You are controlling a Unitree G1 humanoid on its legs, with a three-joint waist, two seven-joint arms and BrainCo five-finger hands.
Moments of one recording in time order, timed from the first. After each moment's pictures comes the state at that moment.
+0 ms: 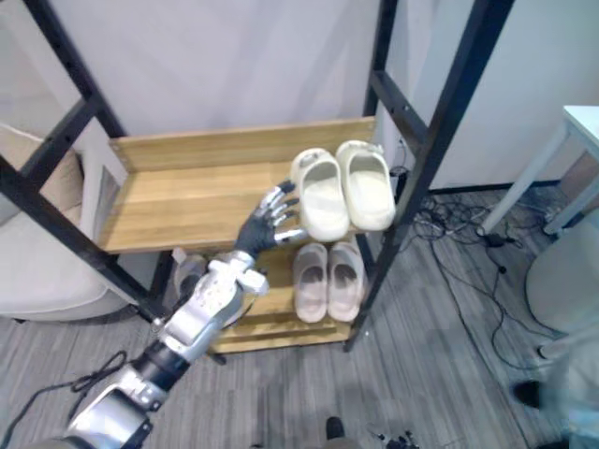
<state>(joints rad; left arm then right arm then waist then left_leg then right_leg) -0.35 0.26 -0.58 0.09 -0.49 -0.15 0.05 0.16 -0.11 -0.22 1.00 0.28 -0.10 -0.09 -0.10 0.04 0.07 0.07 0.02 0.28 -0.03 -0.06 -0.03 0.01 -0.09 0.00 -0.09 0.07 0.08</state>
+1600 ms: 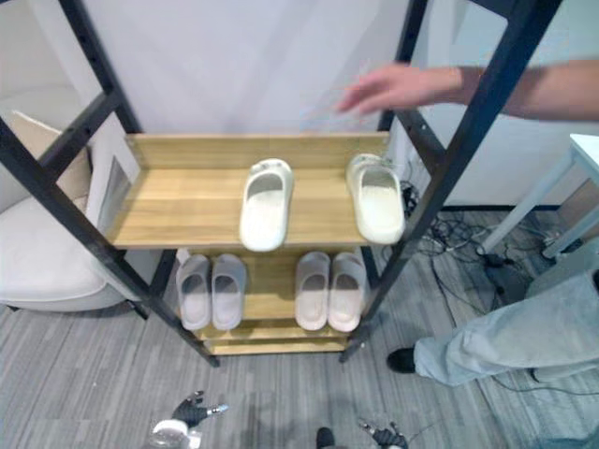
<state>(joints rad) 0.01 0.11 -0.06 1.07 0.06 -0.03 0.09 0.06 -0.08 -0.20 1.15 0.28 -0.09 -0.12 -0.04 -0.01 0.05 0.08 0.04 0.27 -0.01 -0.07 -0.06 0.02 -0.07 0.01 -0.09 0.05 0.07</state>
